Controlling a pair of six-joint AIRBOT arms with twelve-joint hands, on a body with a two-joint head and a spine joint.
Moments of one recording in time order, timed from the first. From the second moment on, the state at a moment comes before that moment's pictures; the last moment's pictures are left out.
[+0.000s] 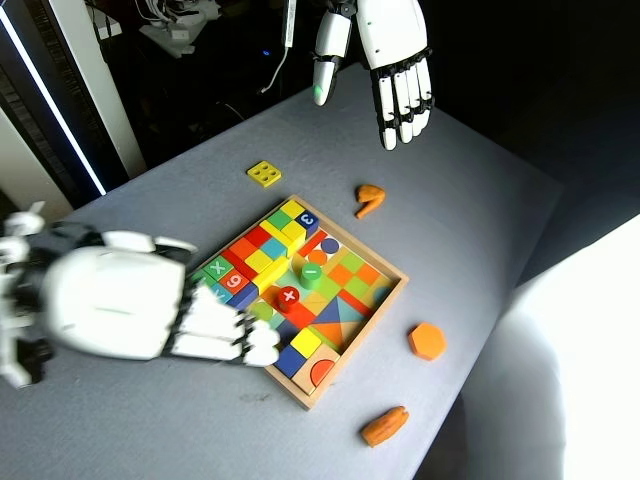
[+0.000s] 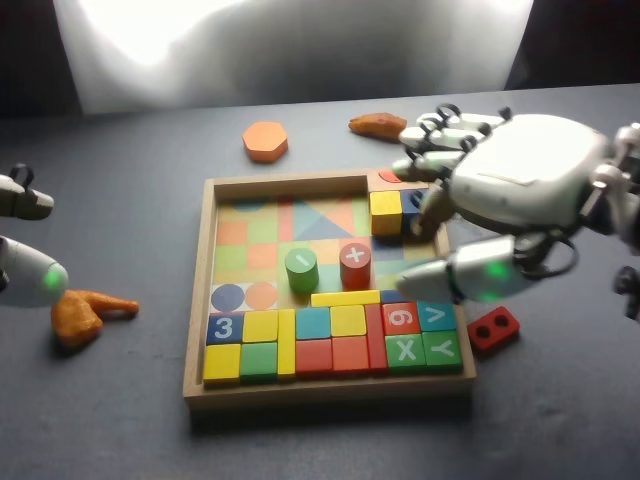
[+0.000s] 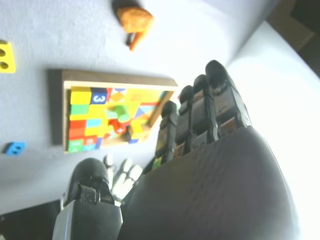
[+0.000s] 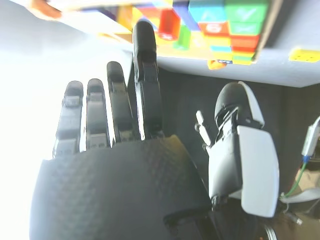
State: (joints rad) left arm -0.24 -0.49 0.75 0.41 0.90 0.68; right arm -0.23 -1.11 1.06 0.40 0.26 -1.55
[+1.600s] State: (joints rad) left arm -0.39 -0.49 0.74 0.54 0.93 0.72; right arm -0.20 -1.30 1.17 0.49 0.25 -1.56
